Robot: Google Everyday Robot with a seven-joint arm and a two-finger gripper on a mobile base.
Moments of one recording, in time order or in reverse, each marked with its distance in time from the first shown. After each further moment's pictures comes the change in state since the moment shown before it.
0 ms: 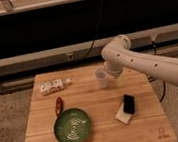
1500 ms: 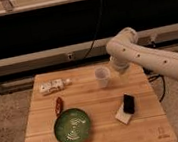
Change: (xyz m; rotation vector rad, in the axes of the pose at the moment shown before) arm 0.022 0.012 -0.040 -0.012 0.061 0.170
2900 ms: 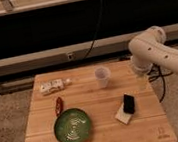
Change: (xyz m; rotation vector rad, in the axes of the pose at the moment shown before) arm 0.053 0.072 -0.027 -0.048 -0.004 0.304
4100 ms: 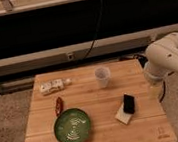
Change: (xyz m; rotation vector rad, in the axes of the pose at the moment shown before) arm 0.036 0.075 -0.009 -0.054 -0.026 0.189
